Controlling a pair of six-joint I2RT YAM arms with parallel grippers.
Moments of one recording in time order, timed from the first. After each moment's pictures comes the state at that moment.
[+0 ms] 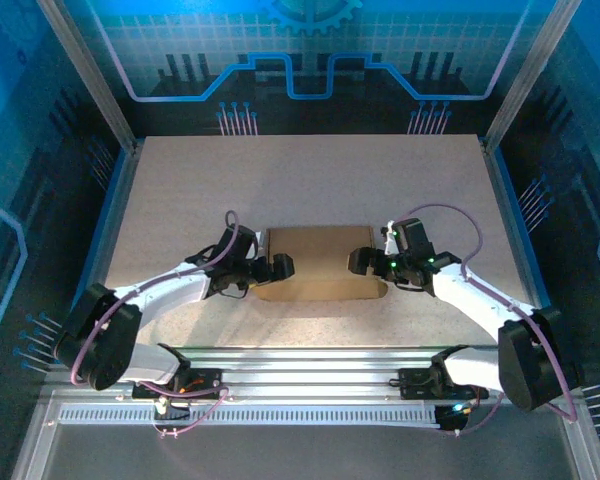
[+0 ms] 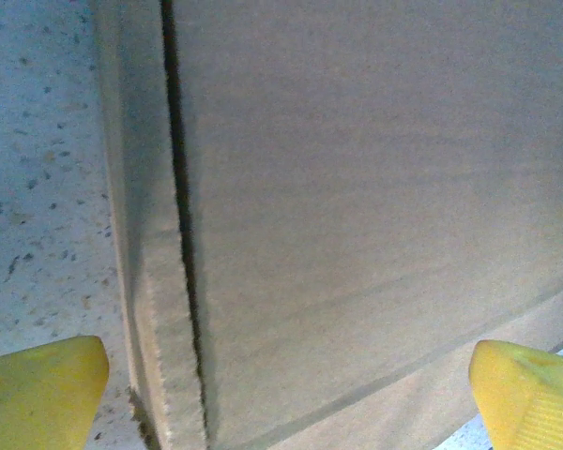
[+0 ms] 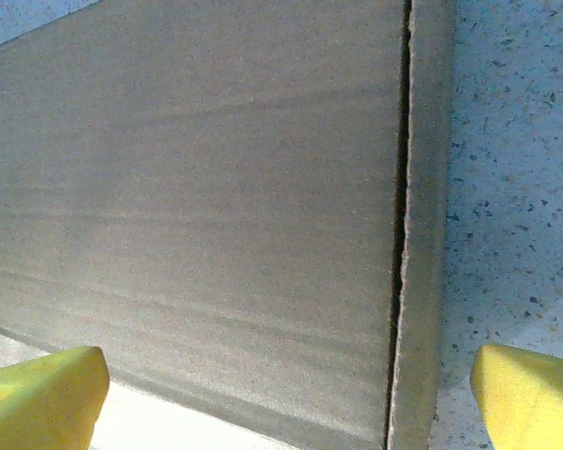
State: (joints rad) left arm -0.49 1.38 0.65 -0.17 0.30 -0.74; right arm 0.35 1.25 0.64 -0.34 -0.28 0.53
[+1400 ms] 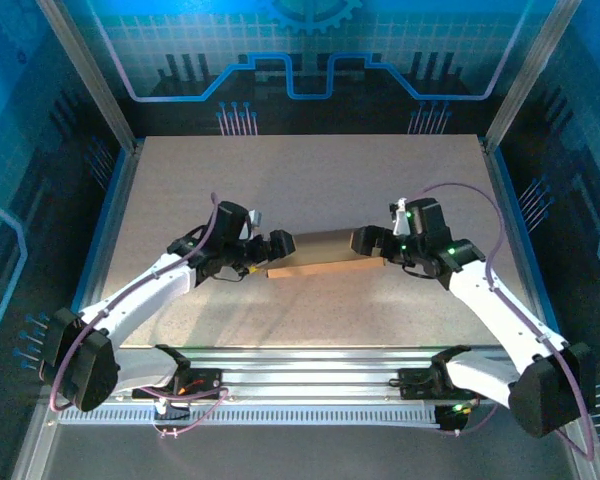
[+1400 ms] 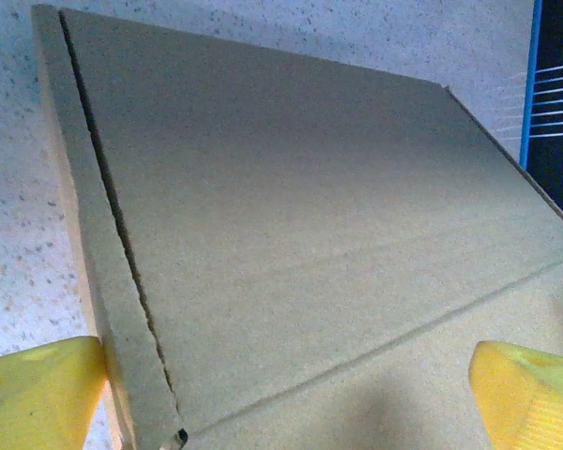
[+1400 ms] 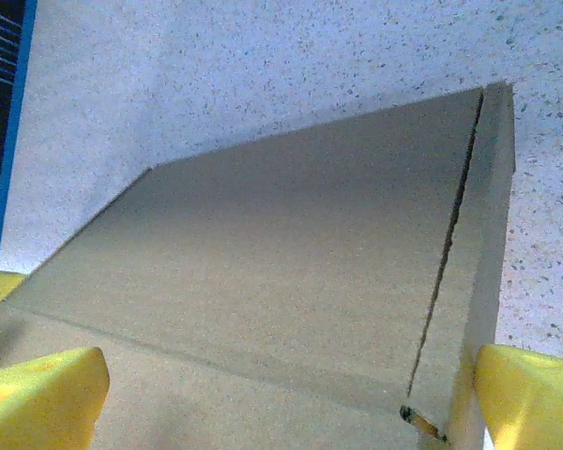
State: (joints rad) left arm -0.48 1.25 0.88 -0.46 0.36 -0.88; right arm 0.35 1.10 0.86 -0.57 -0.30 0.57
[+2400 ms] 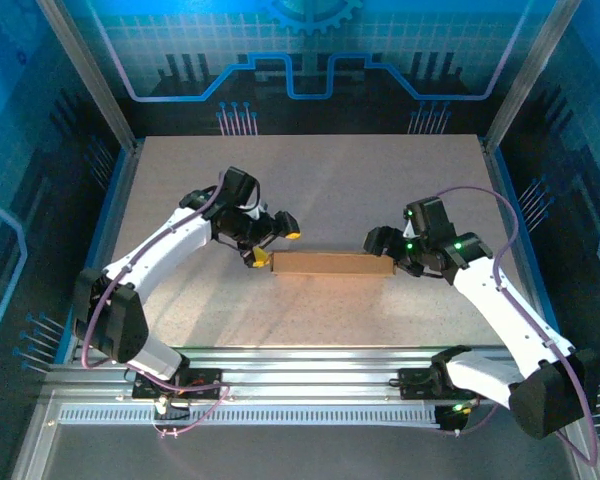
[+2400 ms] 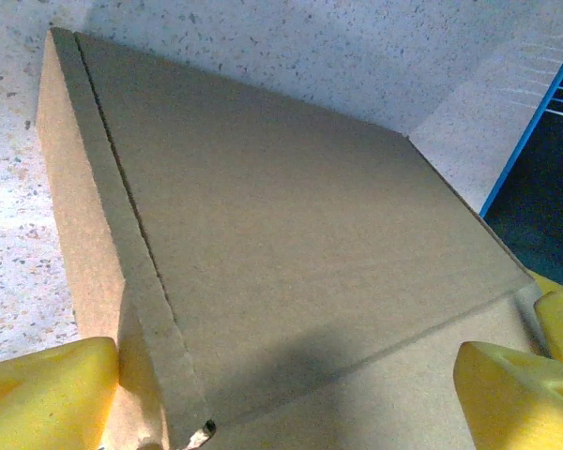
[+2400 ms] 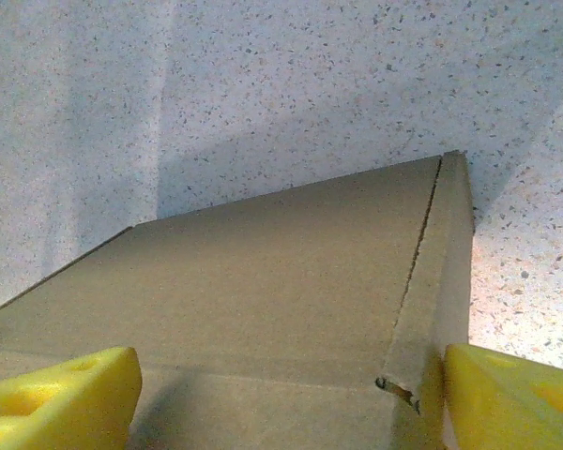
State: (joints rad) left arm -0.41 1.53 1.26 -0.85 0.58 -0.93; right arm 0.35 1.10 0.95 -0.80 -0.21 0.77
